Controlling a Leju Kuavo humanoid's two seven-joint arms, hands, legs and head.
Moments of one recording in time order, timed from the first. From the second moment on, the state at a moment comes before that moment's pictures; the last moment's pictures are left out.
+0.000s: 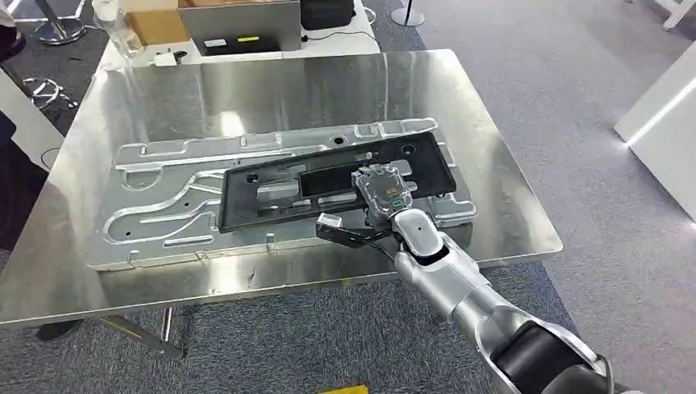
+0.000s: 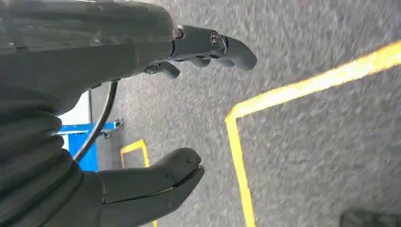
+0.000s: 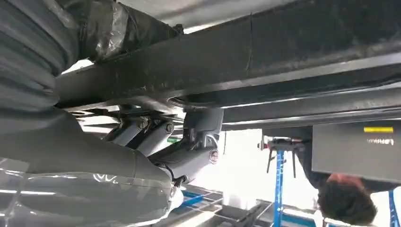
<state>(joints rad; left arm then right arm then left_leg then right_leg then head) -0.10 -0.11 1.01 -0.21 -1.35 0.06 -0.26 -0.63 -0.10 0.43 -0.92 1.36 -0.27 0.10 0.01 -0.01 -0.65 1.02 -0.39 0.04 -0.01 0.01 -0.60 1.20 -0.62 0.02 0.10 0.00</state>
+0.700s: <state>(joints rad) -0.09 -0.11 1.01 -0.21 -1.36 0.07 -0.26 -0.61 -0.12 0.38 -0.83 1.33 -0.32 0.06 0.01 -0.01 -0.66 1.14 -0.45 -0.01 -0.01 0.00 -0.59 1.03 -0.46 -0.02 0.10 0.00</state>
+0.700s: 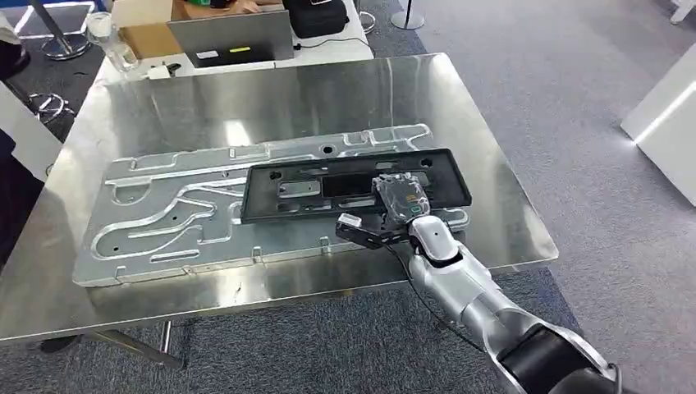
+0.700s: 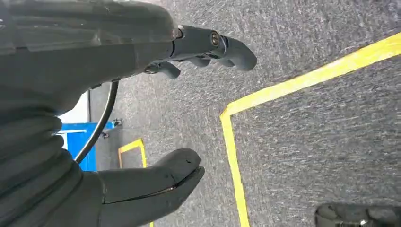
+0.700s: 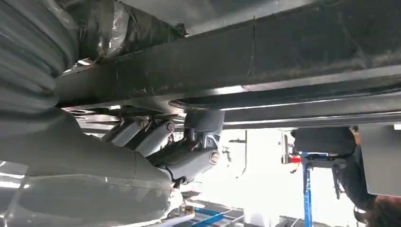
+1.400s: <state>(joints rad) -0.10 -0.11 1.01 -0.21 -1.36 0.08 -0.25 -0.64 -0.12 0.32 -0.78 1.32 -0.34 0.05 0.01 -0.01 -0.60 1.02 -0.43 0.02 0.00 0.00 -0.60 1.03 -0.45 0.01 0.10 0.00</state>
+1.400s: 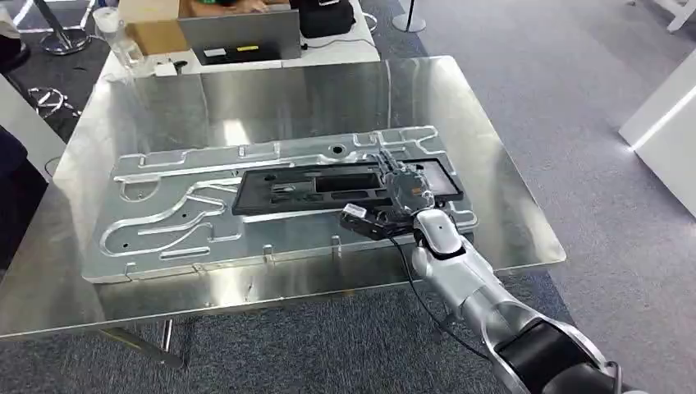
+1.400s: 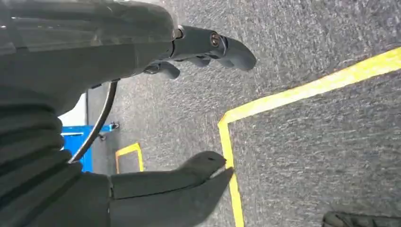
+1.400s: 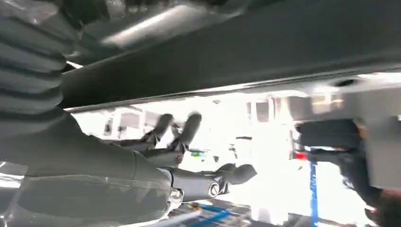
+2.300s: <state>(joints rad) -0.10 -0.11 1.01 -0.21 -1.36 0.07 -0.24 -0.64 -0.11 0.30 -0.76 1.32 -0.36 0.05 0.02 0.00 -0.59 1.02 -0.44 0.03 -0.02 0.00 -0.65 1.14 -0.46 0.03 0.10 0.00</state>
